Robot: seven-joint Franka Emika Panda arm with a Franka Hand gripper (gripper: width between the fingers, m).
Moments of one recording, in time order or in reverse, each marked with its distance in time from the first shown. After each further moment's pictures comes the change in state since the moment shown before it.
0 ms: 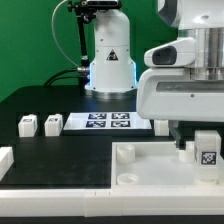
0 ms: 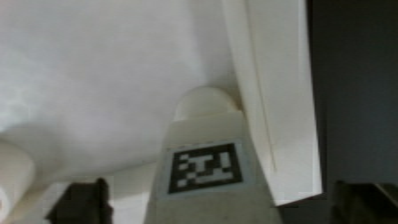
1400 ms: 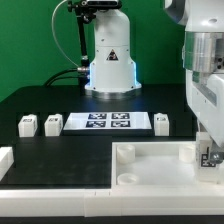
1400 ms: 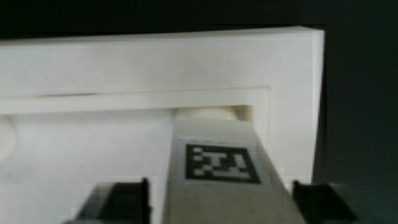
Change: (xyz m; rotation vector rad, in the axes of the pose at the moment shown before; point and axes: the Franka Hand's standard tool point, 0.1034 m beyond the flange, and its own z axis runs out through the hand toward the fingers) arm 0.003 -0.002 0.004 -0.079 -0.035 1.087
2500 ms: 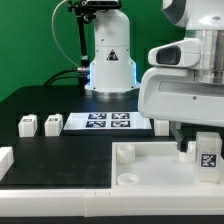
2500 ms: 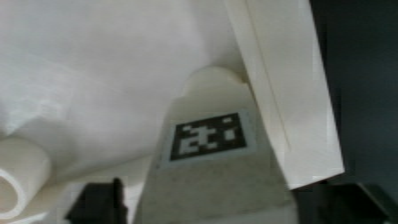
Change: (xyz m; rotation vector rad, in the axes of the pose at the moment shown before) arm 0.004 -0.005 -0.001 0.026 0.061 -0.960
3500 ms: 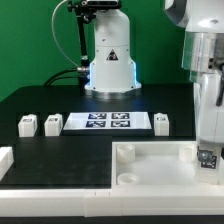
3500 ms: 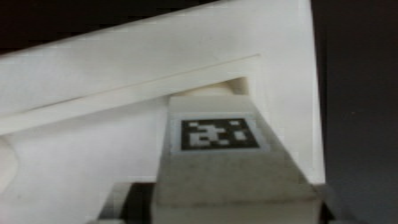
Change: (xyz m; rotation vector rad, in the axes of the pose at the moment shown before) arm -0.006 0.005 0.002 -0.019 0.028 1.384
